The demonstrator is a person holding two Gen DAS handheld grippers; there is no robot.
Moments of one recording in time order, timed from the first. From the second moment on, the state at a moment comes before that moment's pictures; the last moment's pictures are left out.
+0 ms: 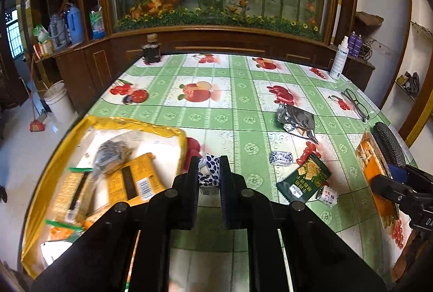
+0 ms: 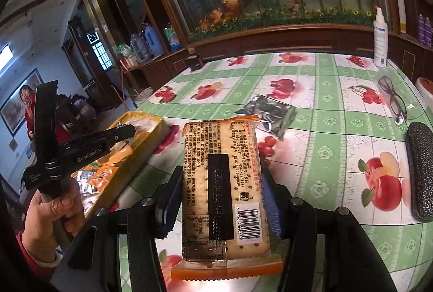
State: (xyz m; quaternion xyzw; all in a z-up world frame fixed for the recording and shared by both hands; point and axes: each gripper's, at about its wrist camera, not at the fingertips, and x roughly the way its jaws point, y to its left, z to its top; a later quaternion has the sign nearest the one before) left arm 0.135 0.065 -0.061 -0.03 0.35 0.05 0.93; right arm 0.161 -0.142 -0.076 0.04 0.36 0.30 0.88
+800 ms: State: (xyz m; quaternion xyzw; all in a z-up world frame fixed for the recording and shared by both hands) left arm 0.059 0.146 -0.044 -0.06 0.31 0.13 0.94; right arm 0.108 -0.024 -0.050 -0.02 0.33 0.38 0.87
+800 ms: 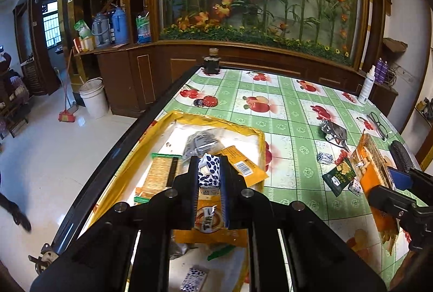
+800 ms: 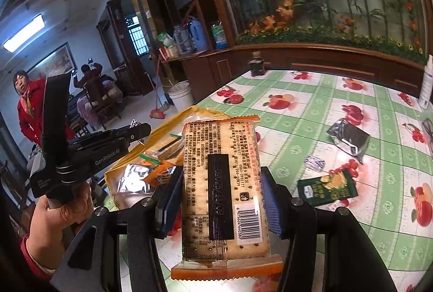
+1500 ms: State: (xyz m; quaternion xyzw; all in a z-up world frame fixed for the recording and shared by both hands) left arm 0.037 0.188 -0.055 -0.09 0.31 0.16 0.93; right arm 0.105 0.044 -0.061 -0.05 0.34 0.41 0.85
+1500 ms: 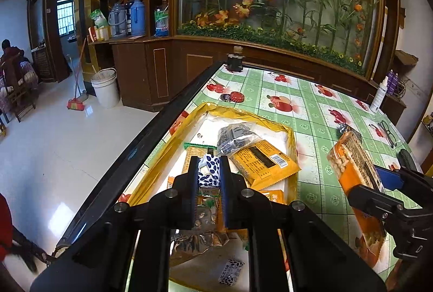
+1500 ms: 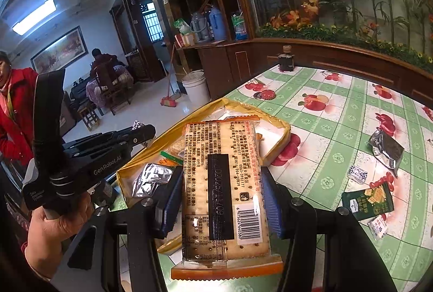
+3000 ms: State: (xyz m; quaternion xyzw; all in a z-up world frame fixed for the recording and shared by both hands) left arm 0.039 0.226 -0.096 -0.10 0.36 0.18 0.91; right arm 0.155 0.139 -0.109 -0.08 0.38 0.41 0.83
